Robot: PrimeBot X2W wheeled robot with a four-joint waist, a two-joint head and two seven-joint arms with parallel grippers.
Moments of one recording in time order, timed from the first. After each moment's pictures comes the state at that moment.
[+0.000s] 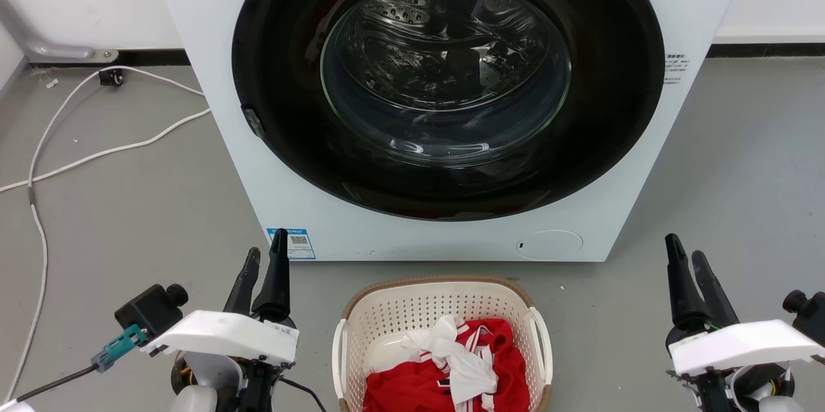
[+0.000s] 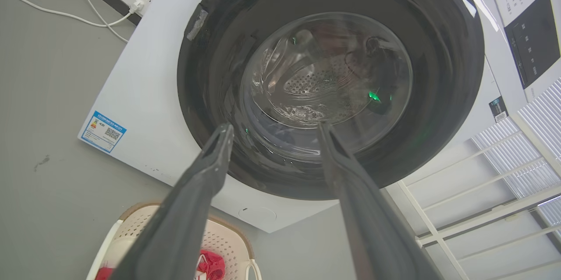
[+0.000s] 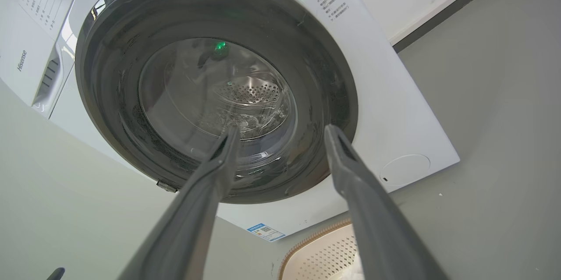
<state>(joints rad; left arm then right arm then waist) -0.12 0.05 -0.05 0.19 -0.87 -0.09 -0.07 -0.05 -0.05 -0.05 0.16 0.80 0.13 -0.07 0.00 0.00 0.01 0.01</state>
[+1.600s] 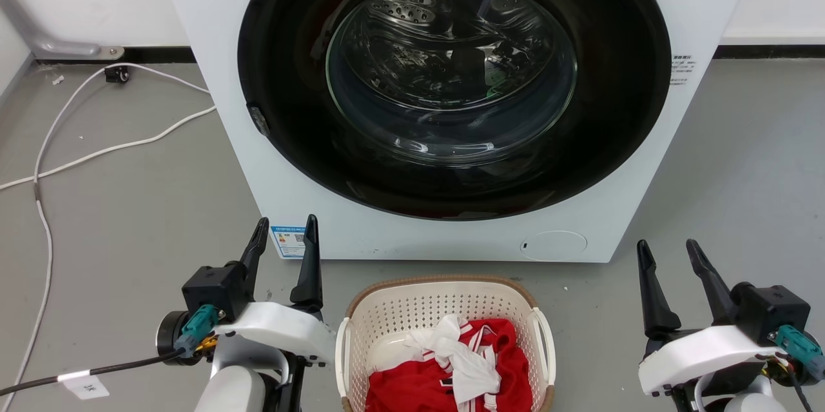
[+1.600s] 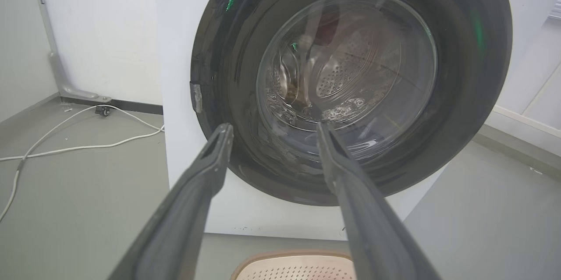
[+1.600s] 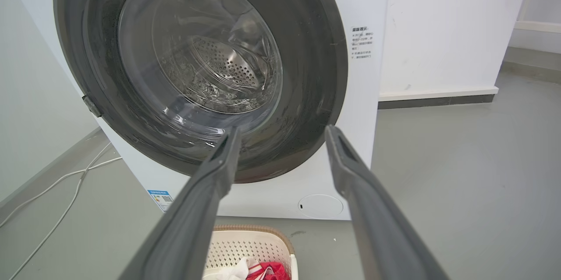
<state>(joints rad) -0.17 0.06 -0.14 0.22 -0.31 -0.01 -0.20 -0.04 -0.05 -0.02 0.14 0.19 0.13 -0.14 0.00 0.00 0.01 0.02</state>
